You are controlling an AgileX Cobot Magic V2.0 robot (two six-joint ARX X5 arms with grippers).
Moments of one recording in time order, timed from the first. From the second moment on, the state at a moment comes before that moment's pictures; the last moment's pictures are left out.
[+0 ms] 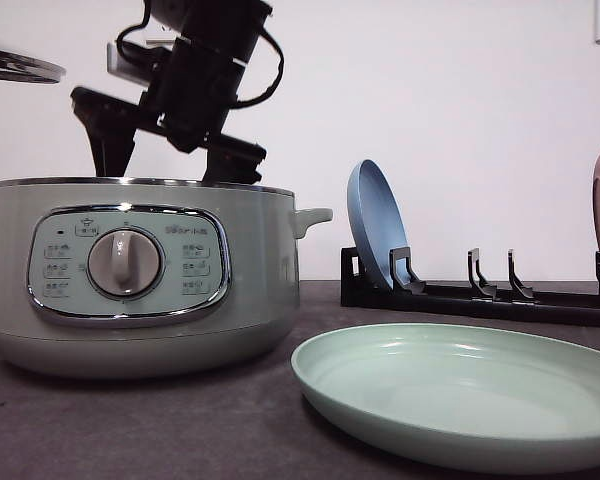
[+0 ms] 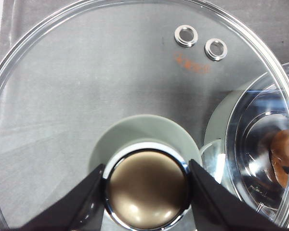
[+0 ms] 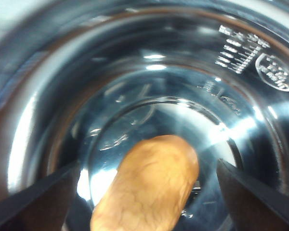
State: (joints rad) left_arx 0.07 1.54 1.98 -1.41 -0.05 0.08; right_arx 0.83 2.25 2.13 -0.87 -0.09 0.15
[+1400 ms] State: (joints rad) left_arx 0.07 1.54 1.98 -1.41 -0.02 0.08; right_arx 0.82 2.22 2.13 -0.93 -0.08 0.15
